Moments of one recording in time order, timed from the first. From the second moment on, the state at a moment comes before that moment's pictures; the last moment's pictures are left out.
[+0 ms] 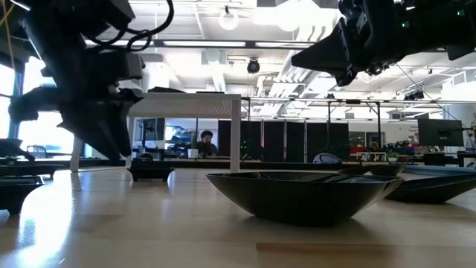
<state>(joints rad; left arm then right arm) -0.29 1.33 0.60 -0.31 -0.32 0.03 0.29 1.37 0.43 0.78 0.45 0.12</state>
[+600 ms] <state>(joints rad) -0.29 1.48 0.60 -0.22 -0.40 0.31 0.30 1.37 0.43 0.78 0.41 0.11</state>
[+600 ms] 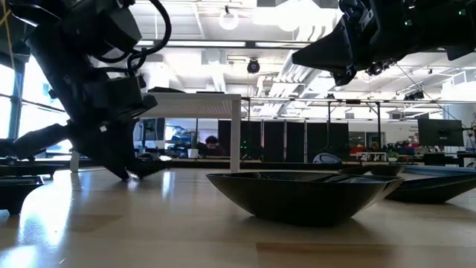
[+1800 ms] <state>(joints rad) -0.09 1.36 1.36 -0.82 -0.43 0.15 0.33 1.37 0.43 0.79 0.36 0.10</state>
